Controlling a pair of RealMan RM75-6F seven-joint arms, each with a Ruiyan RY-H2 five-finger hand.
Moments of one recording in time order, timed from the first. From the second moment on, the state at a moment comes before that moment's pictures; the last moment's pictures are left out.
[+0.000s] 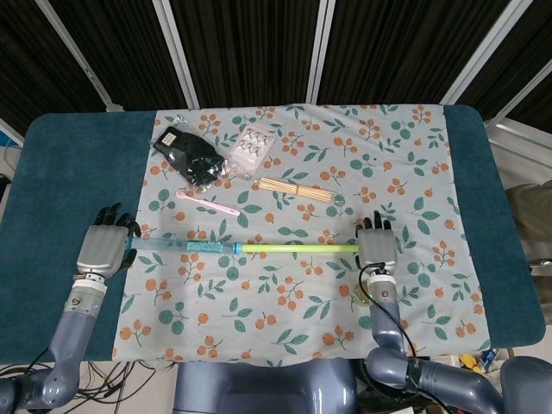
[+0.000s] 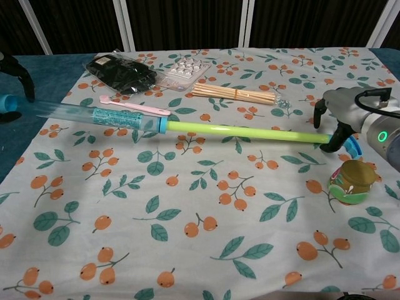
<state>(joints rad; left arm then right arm) -0.53 -1.33 -0.13 -1.74 0.98 1.22 0.61 0.63 -1.74 0.32 -1.46 -0.72 1.25 -0.96</state>
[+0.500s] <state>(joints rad) -0.53 -1.32 -0.13 -1.73 0.98 1.22 0.60 0.64 -1.74 0.29 -1.41 -0.71 1.23 -0.91</state>
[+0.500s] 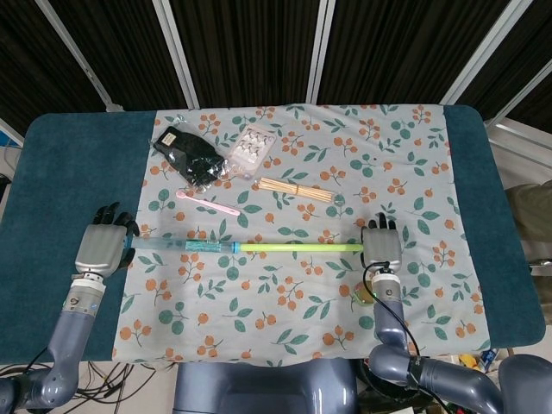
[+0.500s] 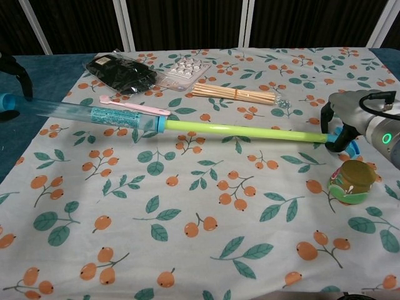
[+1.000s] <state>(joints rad) -0.53 -1.32 -0.12 -1.72 0.97 1.22 0.59 0.65 -1.75 0.27 -1.39 -0.71 1.23 -0.90</state>
